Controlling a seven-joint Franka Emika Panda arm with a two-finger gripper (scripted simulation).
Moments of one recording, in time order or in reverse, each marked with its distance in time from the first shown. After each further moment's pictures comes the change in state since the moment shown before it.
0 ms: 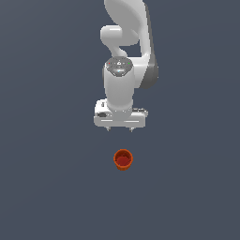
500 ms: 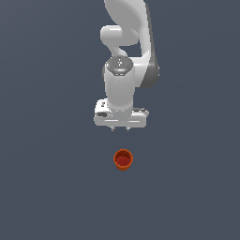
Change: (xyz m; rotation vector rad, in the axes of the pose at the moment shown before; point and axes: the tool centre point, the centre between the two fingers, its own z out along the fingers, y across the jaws) arm 0.000 -0.002 -0.002 0.001 -0.005 0.009
